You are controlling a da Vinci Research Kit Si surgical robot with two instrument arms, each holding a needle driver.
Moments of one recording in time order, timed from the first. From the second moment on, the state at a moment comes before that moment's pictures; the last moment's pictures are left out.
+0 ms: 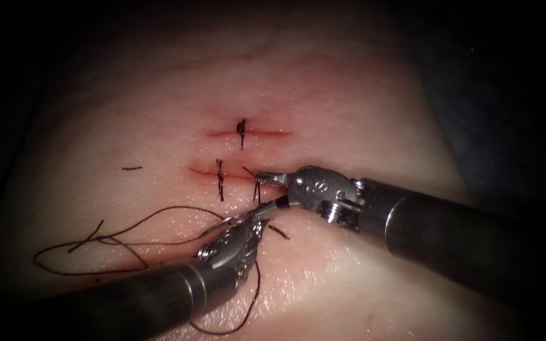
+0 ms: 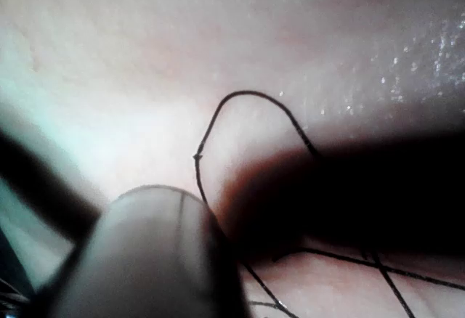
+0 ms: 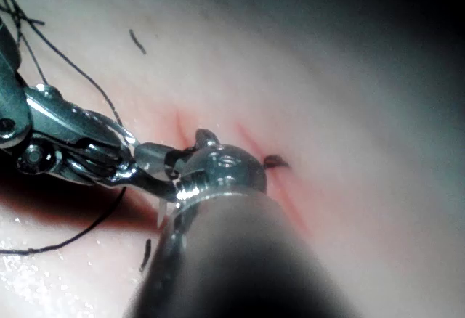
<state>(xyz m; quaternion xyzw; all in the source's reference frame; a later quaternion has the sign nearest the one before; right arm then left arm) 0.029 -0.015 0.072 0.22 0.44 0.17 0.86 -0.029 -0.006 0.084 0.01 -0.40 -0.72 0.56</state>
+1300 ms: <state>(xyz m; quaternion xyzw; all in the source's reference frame) 0.029 -0.017 0.073 0.25 0.44 0.11 0.86 -0.030 -0.006 0.083 0.02 -0.41 -0.72 0.57</state>
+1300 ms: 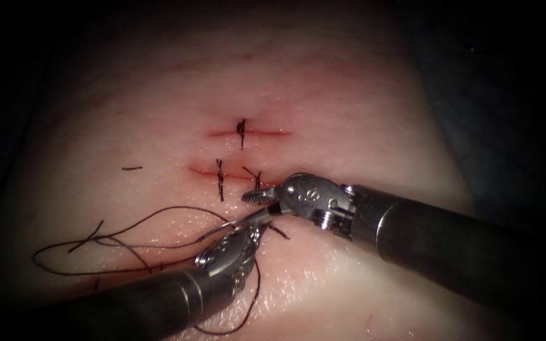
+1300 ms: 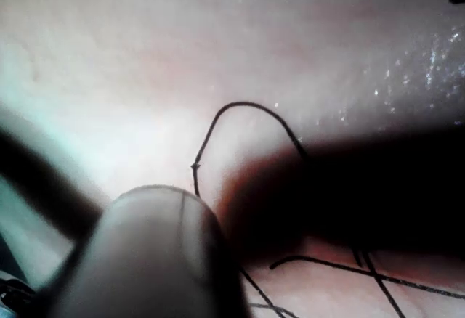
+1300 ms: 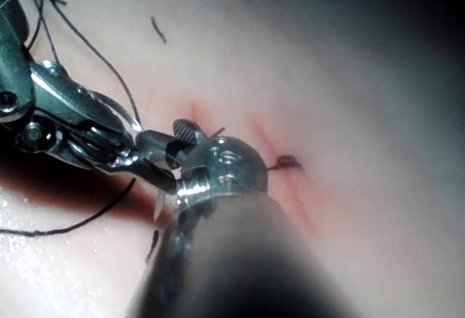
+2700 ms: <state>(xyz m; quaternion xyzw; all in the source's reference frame) 0.028 -0.016 0.072 0.26 0.44 0.11 0.85 -0.030 -0.006 0.083 0.02 -0.41 -0.71 0.57</state>
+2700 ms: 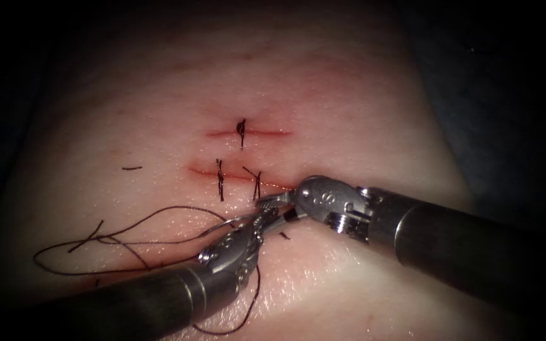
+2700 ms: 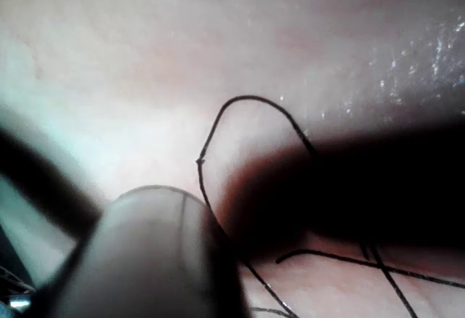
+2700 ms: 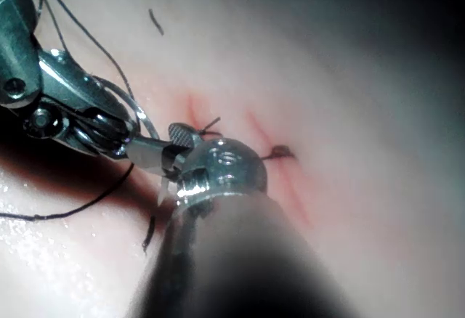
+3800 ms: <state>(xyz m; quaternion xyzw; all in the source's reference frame) 0.028 -0.015 0.072 0.26 0.43 0.11 0.85 -0.030 -0.006 0.083 0.01 -0.41 -0.70 0.58</state>
